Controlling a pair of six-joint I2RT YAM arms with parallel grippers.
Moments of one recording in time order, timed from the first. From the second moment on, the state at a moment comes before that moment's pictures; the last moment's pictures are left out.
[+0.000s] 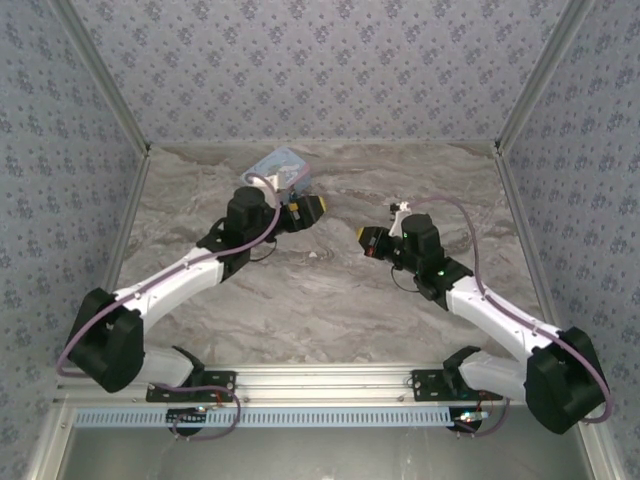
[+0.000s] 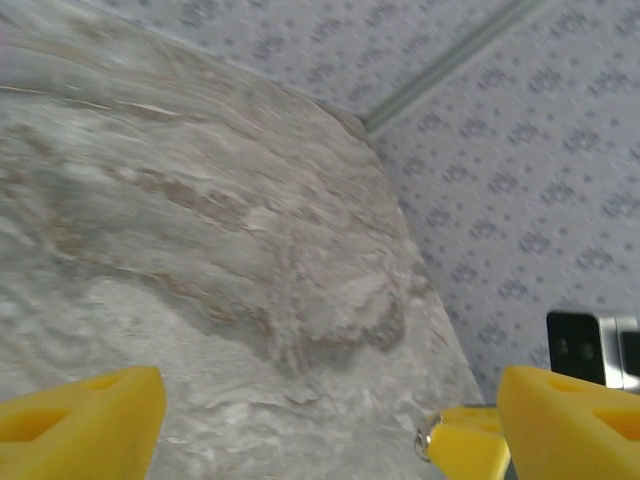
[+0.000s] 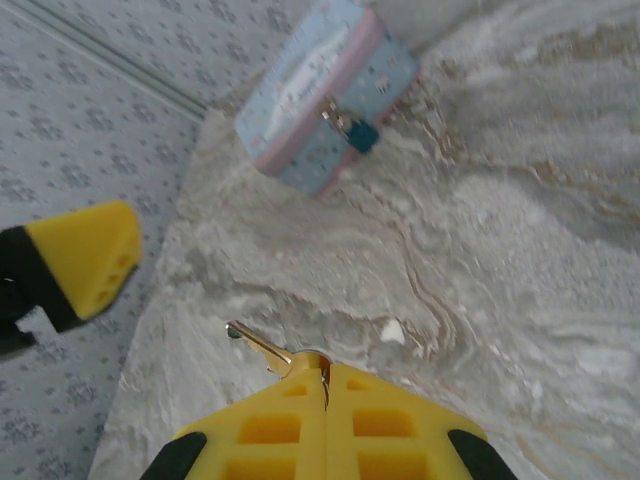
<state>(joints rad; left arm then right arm) -0.63 1.38 0.91 0.19 0.25 -0.78 0.53 1.11 0.64 0.08 -0.19 0.76</state>
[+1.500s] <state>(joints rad) -0.64 1.65 1.09 0.24 0.49 -1.54 0.49 1.09 0.77 0.07 -0.33 0.22</state>
